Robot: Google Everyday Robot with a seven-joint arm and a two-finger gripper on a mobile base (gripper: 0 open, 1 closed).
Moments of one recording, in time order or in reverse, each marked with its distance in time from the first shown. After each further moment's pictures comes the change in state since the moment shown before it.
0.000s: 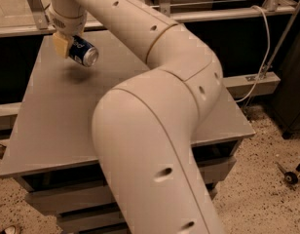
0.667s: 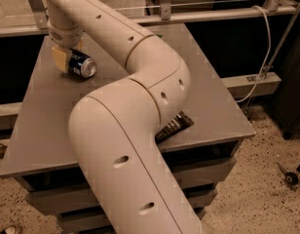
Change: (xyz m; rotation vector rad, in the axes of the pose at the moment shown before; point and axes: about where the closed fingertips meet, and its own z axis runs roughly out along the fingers) arm 0.012 0.007 0.049 -0.062 0.138 0.021
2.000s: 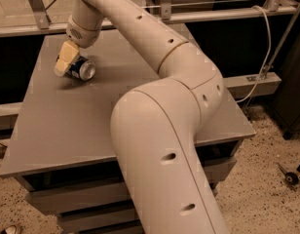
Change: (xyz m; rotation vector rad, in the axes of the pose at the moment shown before) arm 0.024 -0.001 -0.016 -0.156 -0.189 0.007
